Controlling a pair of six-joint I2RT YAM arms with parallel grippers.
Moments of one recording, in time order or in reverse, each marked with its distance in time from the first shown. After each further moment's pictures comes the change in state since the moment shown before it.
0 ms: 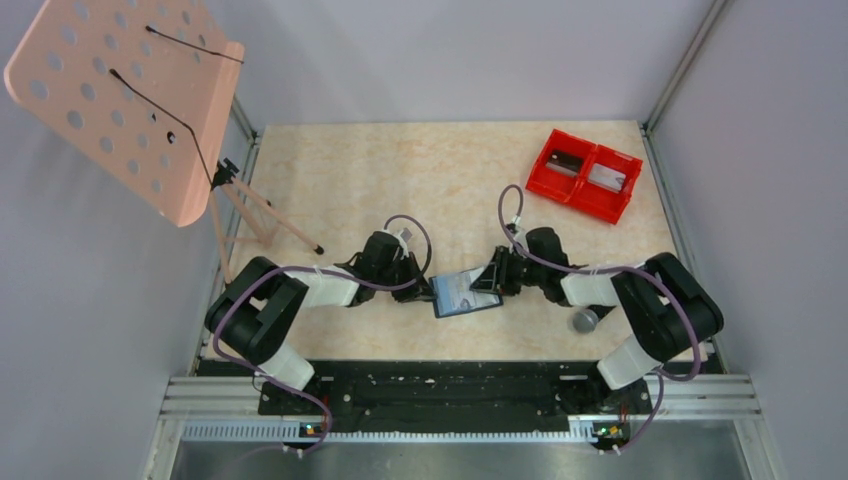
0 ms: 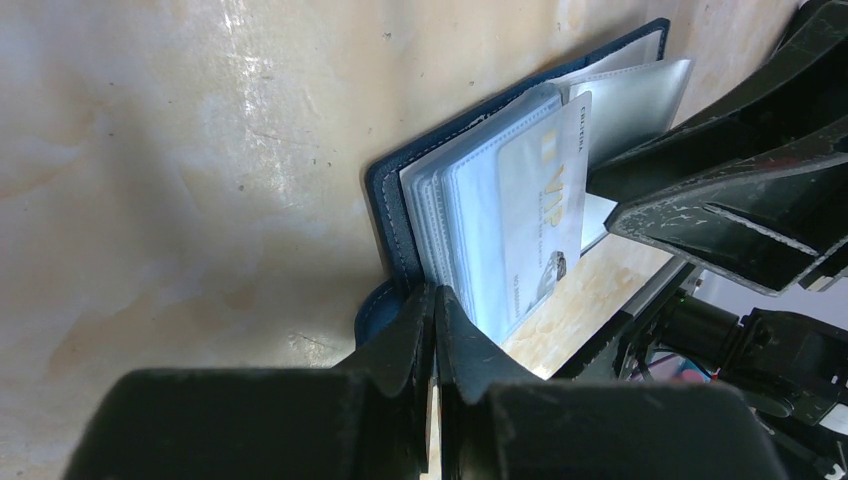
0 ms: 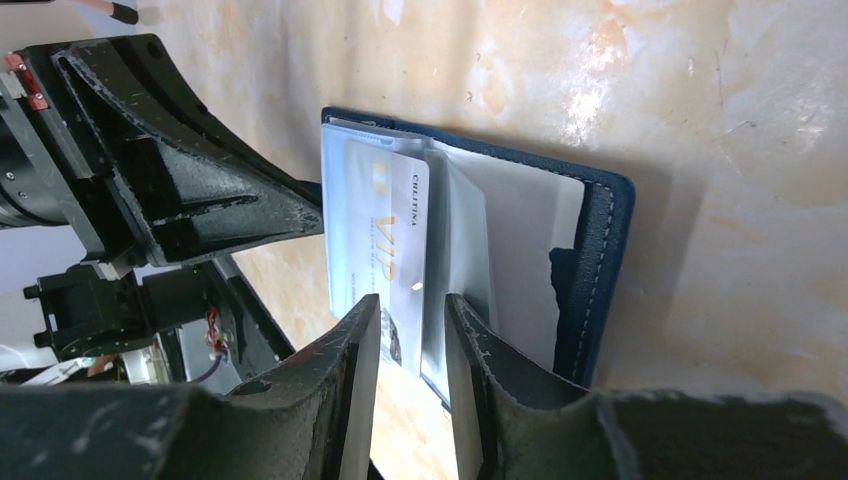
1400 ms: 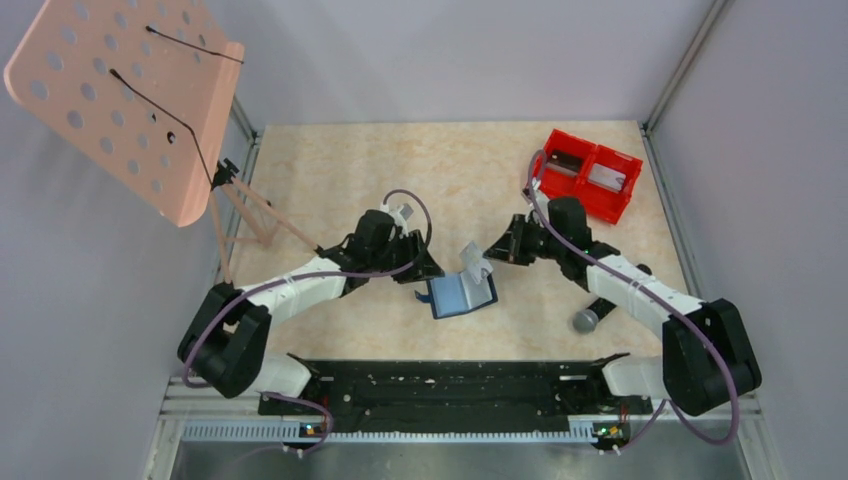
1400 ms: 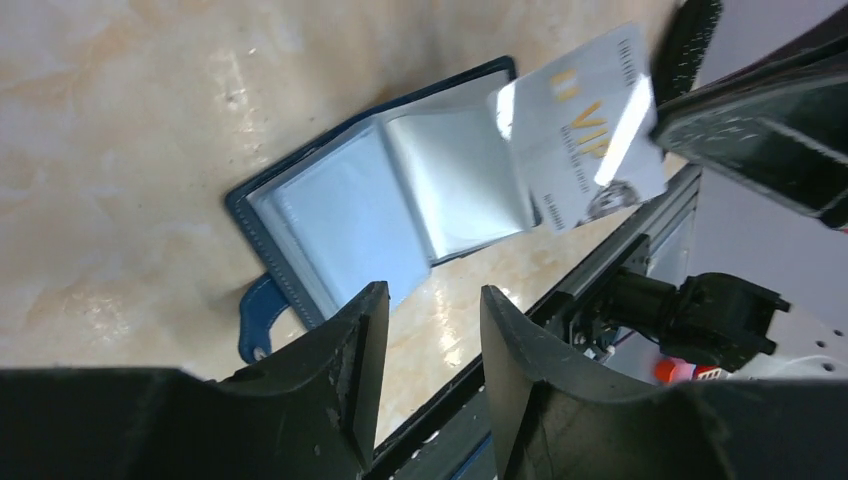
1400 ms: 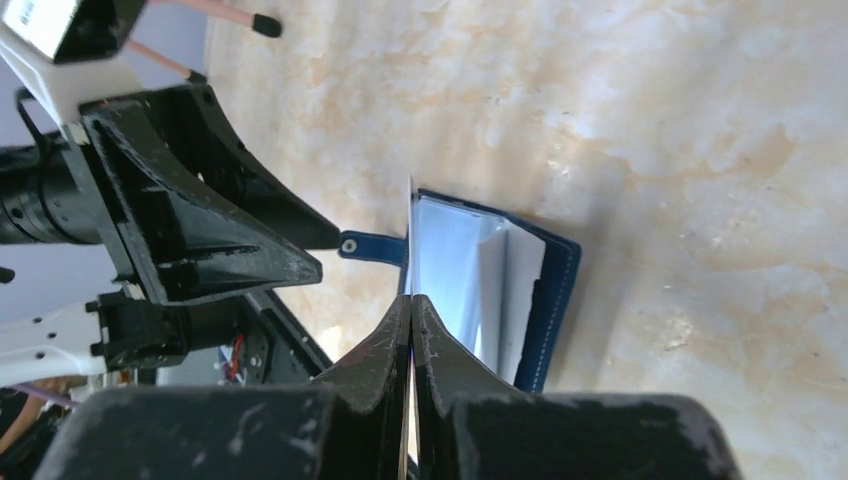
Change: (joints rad) left arm 0.000 -0.172 0.135 -0.233 0.017 0.063; right arm -0.077 -0.264 0.190 -0.350 0.037 -0.124
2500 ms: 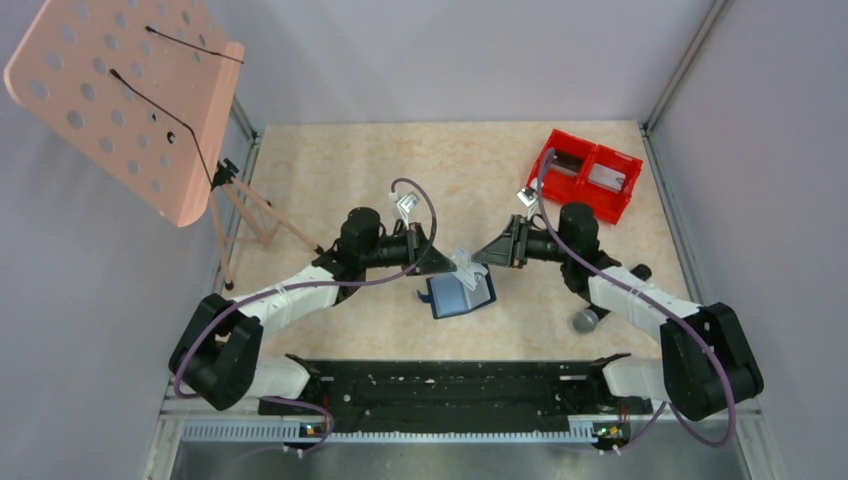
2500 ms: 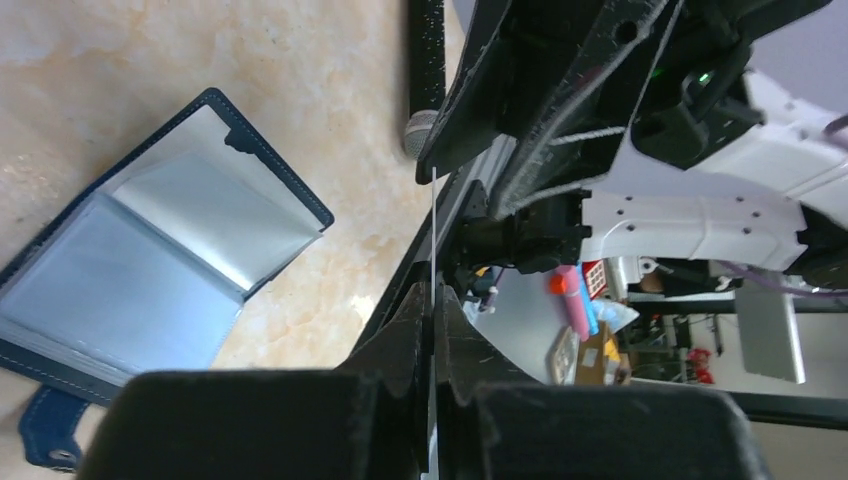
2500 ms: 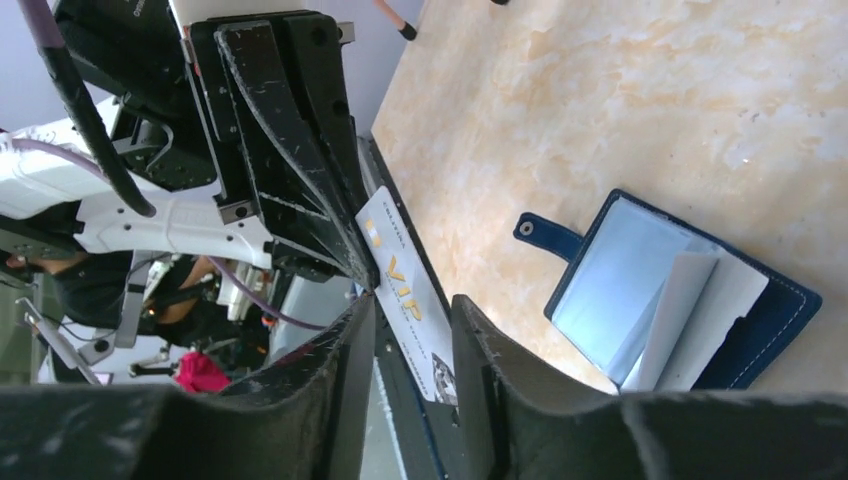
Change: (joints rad) left arm 0.019 -0.090 -0.050 0.369 0.330 -0.053; right arm -0.015 -0.023 -0.087 0.365 -0.396 0.184
